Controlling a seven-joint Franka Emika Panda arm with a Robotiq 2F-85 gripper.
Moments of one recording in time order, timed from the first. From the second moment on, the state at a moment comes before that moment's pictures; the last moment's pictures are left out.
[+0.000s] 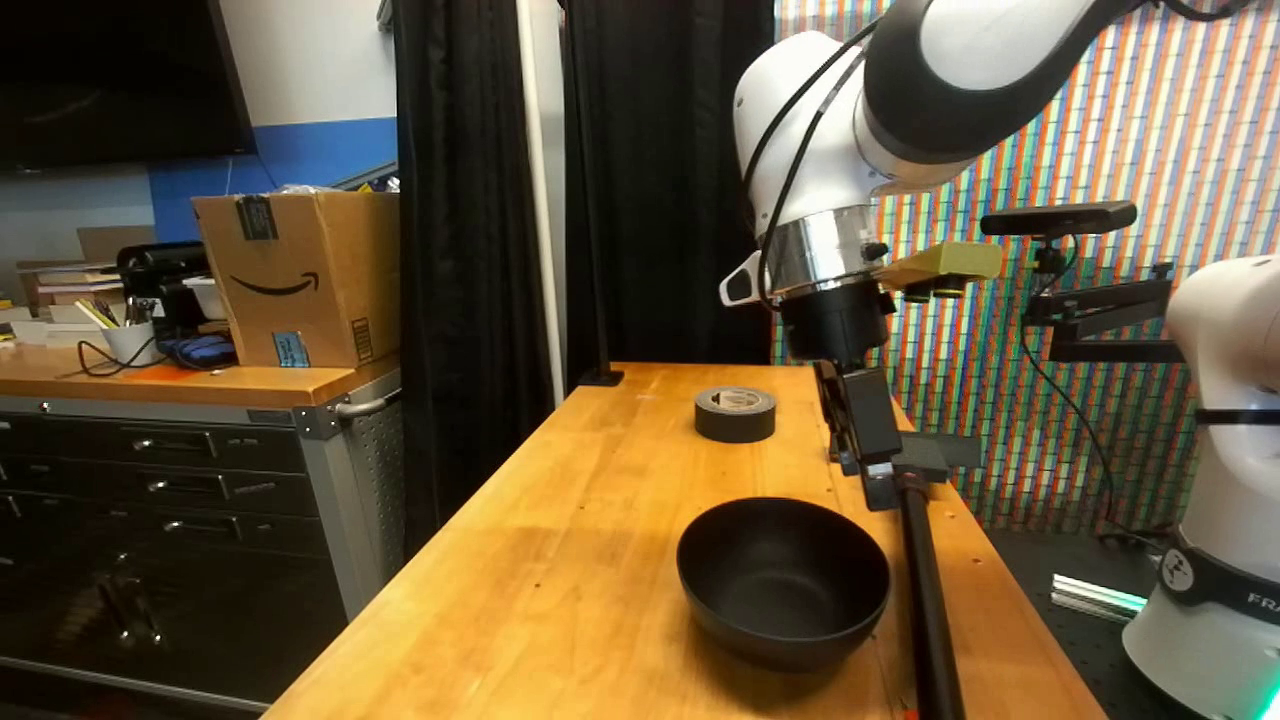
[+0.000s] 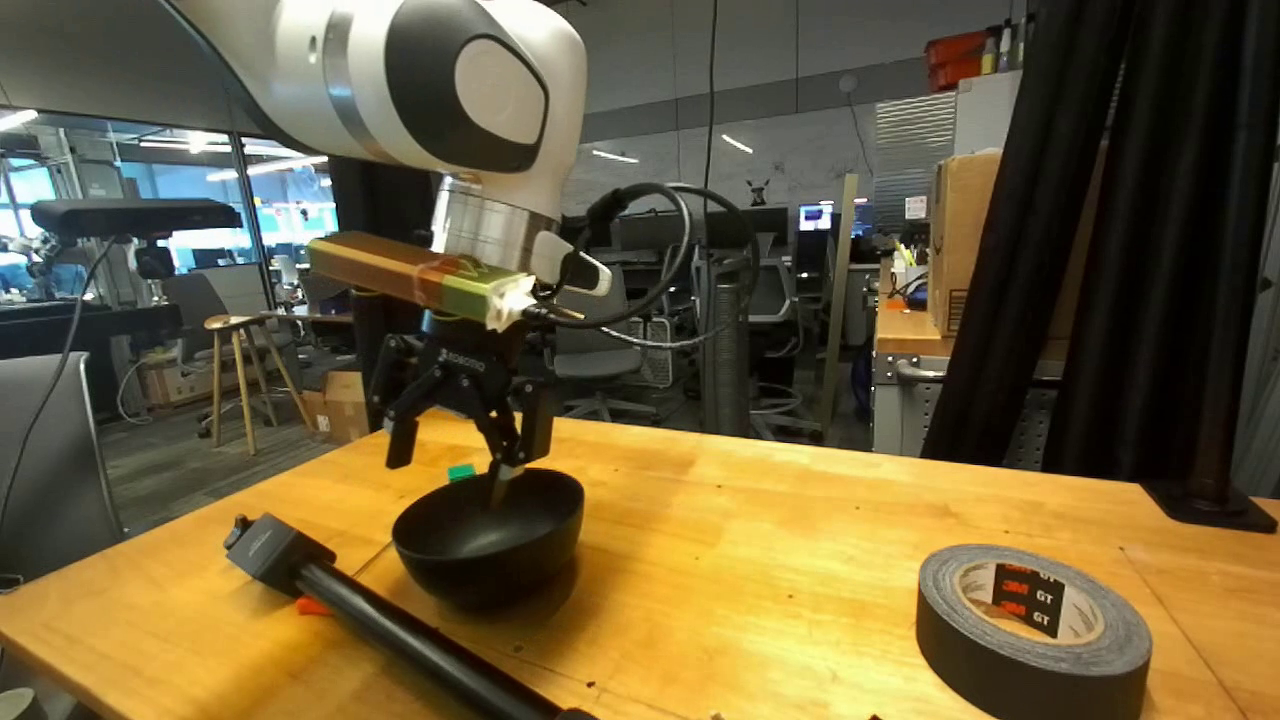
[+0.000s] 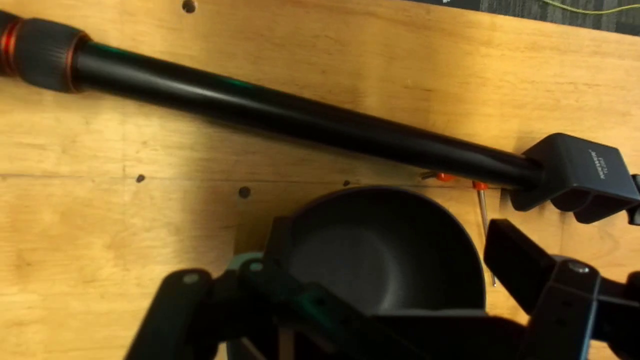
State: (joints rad) arm 0.13 -0.34 0.03 -2.53 0.25 1.96 -0.10
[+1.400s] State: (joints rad) arm 0.06 -0.01 -0.02 -2.34 0.12 1.93 -0.26
